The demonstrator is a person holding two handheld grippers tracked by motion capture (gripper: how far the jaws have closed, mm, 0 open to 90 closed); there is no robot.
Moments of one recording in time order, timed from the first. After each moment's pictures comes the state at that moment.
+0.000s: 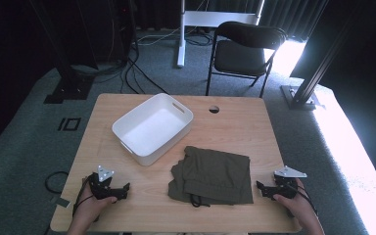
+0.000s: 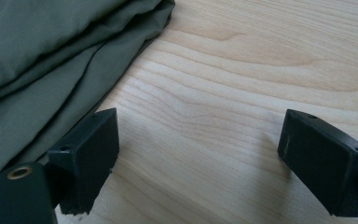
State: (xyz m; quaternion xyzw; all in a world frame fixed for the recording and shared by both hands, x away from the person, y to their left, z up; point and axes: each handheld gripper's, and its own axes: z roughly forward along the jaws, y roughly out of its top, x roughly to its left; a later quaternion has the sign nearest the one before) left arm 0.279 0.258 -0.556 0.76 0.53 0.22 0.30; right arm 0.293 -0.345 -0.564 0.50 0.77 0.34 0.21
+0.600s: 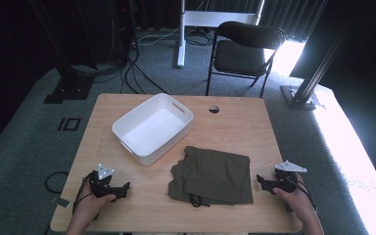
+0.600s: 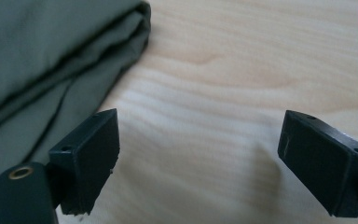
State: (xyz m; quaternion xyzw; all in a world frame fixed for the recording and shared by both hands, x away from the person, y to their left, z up) left arm 0.283 0.257 -0.552 0.76 0.53 0.21 0.30; right arm 0.310 -0.344 -0.557 0.52 0.75 0.34 0.22
